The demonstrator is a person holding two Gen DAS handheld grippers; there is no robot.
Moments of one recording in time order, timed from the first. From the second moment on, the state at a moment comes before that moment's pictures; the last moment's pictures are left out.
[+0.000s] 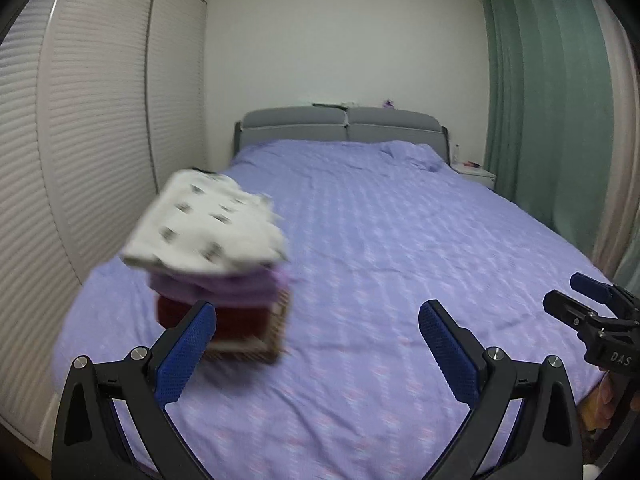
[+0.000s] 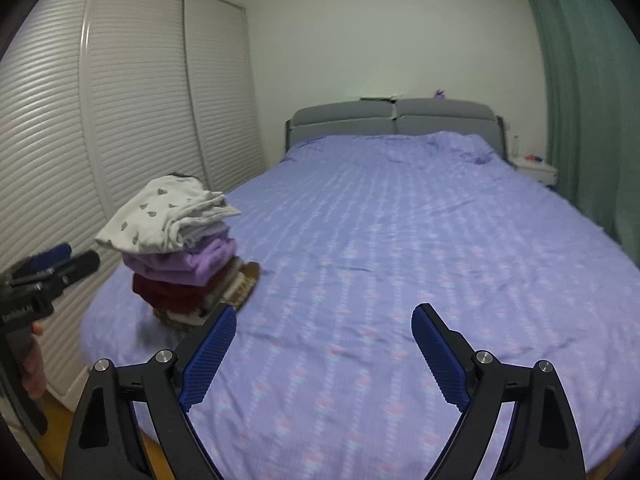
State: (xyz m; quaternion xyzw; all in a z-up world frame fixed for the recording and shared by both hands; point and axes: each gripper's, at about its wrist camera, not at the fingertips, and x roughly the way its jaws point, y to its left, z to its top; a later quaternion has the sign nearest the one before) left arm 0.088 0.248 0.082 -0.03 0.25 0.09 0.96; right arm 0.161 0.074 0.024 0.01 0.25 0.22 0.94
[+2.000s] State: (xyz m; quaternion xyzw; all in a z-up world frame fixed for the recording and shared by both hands) left arm 0.011 0.083 0.050 0.00 0.26 0.02 0.97; right arm 0.038 -0.071 0.014 0.01 0.22 0.17 0.96
